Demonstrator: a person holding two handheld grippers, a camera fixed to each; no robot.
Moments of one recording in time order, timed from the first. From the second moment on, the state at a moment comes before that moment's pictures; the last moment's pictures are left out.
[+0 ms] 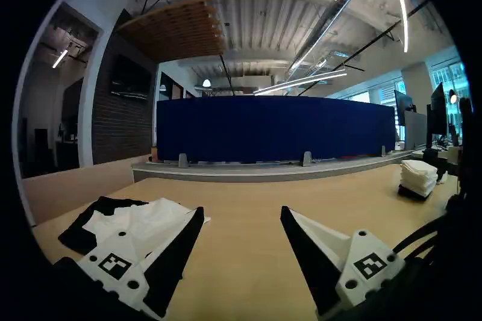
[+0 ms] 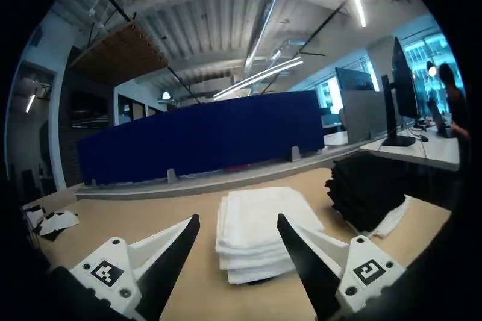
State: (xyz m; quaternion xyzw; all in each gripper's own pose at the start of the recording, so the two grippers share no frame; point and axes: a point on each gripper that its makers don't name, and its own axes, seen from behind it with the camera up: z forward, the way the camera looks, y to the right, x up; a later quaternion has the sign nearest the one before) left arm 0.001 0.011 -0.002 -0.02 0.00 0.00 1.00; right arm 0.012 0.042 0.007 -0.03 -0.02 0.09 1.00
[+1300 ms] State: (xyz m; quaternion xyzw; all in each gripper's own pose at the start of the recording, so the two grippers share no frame) left arm 0.001 0.011 -0.001 -0.02 0.00 0.00 1.00; right arm -0.001 -0.004 0.003 0.01 0.00 0.00 1.00
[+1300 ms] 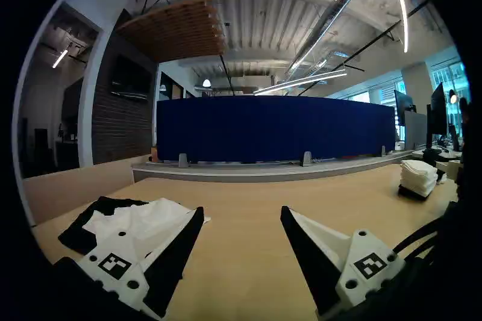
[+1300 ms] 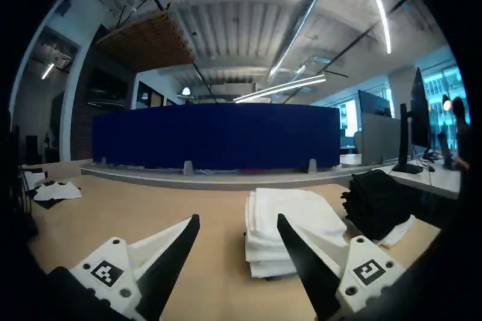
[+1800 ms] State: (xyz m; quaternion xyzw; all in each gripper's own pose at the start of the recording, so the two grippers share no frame) left arm 0.001 0.012 -0.002 -0.02 0.00 0.00 1.00; right arm 0.001 -0.003 0.006 0.01 0.00 0.00 1.00
